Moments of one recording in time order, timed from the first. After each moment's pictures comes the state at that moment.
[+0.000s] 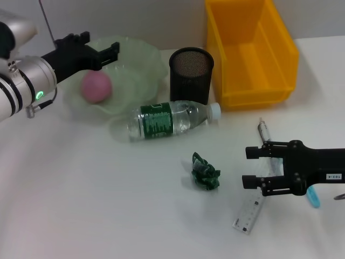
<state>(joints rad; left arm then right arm) -0.78 -2.08 0.99 0.35 1.31 0.73 -1.06 0.41 1.97 -0.82 -0.57 -1.88 -1.69 1.33</state>
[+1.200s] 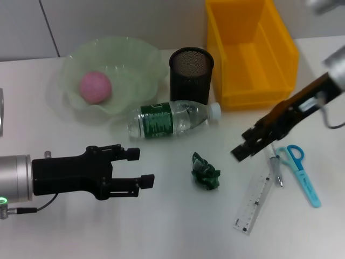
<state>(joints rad) -0.49 -2.02 1.14 0.58 1.68 1.52 -1.43 0.82 1.93 -0.93 -0.90 -2.34 -1.85 2.24</state>
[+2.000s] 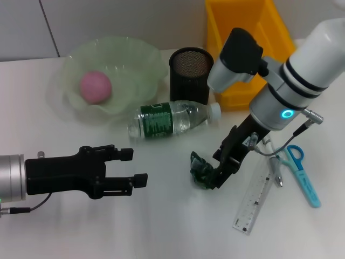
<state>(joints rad) -0.49 -2.01 1.13 0.58 1.70 1.52 -1.45 0.88 2.08 -1.26 -0.83 -2.51 -1.50 2.19</state>
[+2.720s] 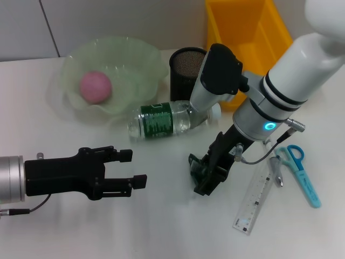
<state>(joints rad) -0.48 -2.01 1.13 0.58 1.70 1.52 -1.45 0.87 2.09 -1.44 -0.82 -2.43 -1.38 2.19</state>
